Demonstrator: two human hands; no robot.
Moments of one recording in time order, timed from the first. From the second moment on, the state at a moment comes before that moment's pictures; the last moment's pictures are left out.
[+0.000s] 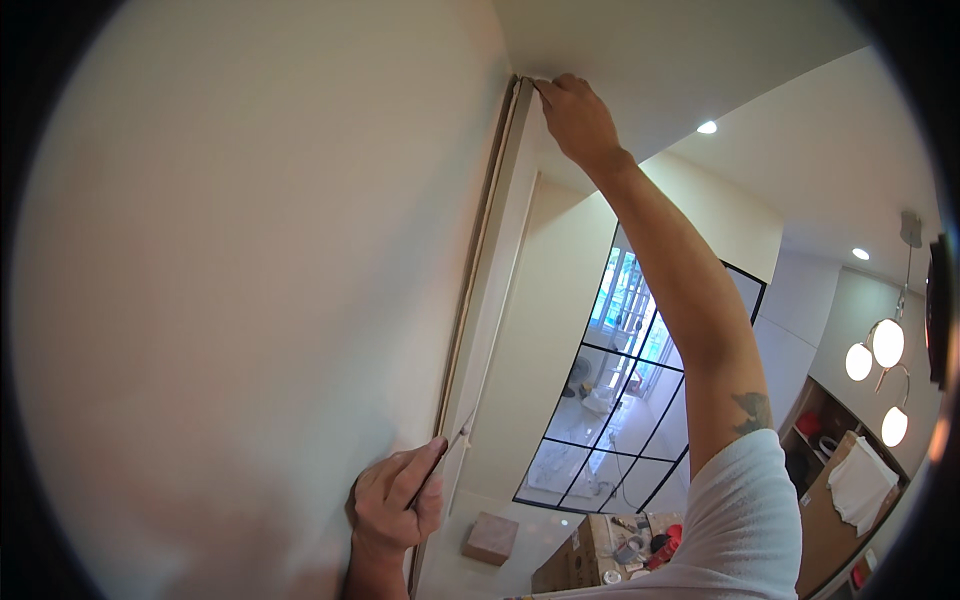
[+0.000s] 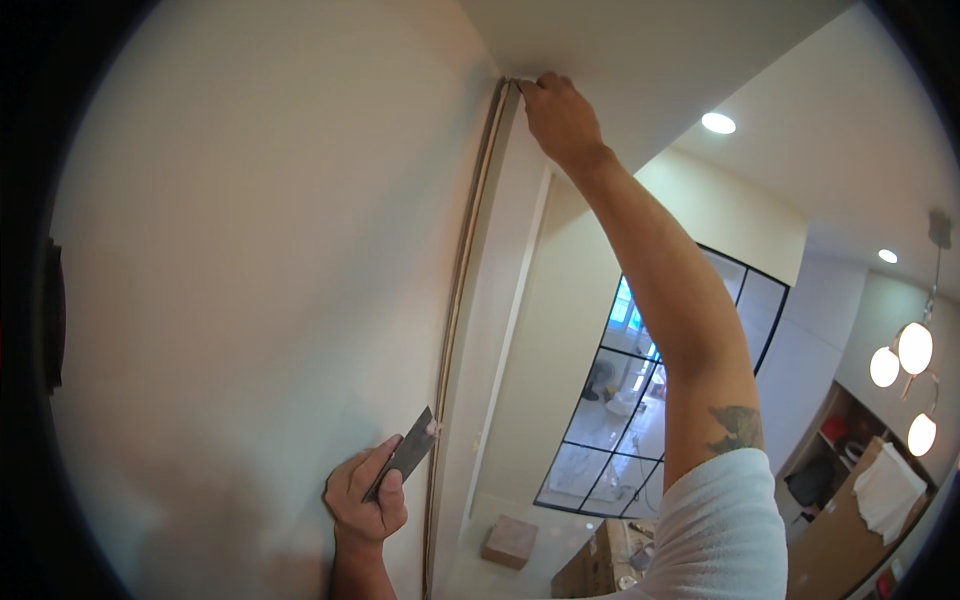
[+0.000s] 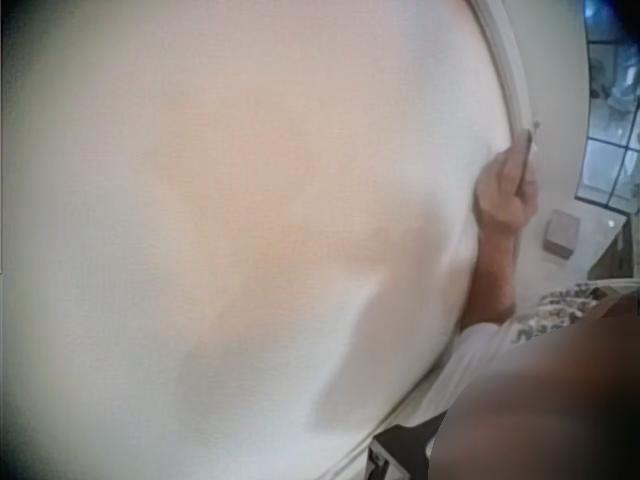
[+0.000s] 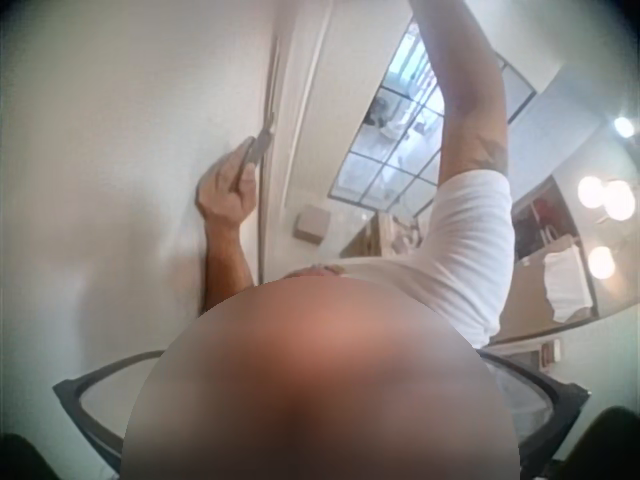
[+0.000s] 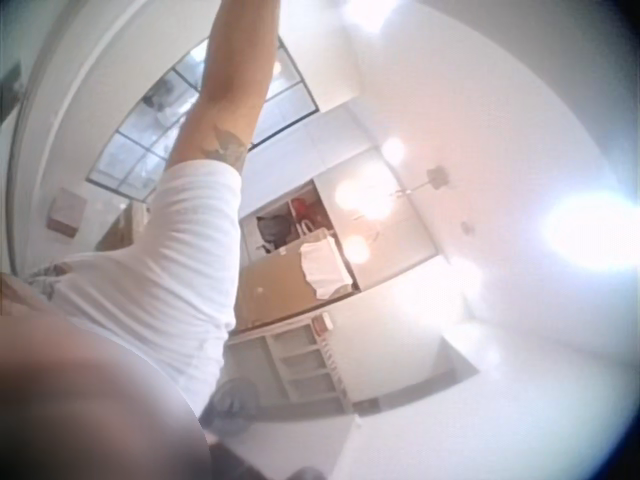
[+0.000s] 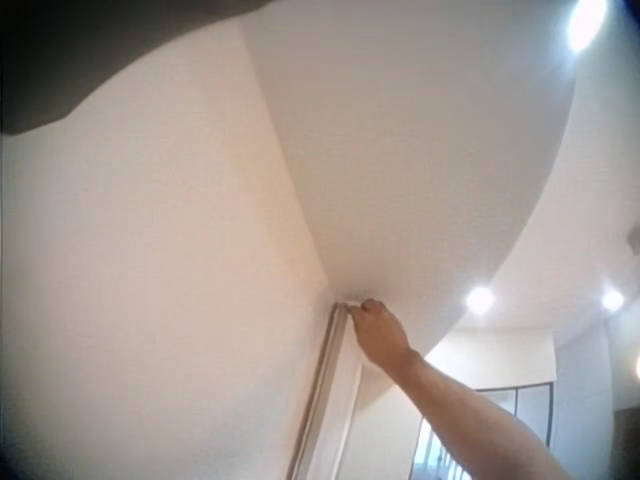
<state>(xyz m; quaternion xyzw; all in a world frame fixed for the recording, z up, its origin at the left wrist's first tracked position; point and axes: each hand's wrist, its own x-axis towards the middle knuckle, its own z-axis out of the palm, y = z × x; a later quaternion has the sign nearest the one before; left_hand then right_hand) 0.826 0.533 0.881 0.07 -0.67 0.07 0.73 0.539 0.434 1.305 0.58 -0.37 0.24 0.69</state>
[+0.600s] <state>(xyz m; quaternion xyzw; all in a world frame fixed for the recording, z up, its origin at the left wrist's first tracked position) 0.815 0.555 0.897 0.12 -0.59 -0.24 0.77 0.571 0.632 0.985 0.84 -0.26 0.28 0.38</state>
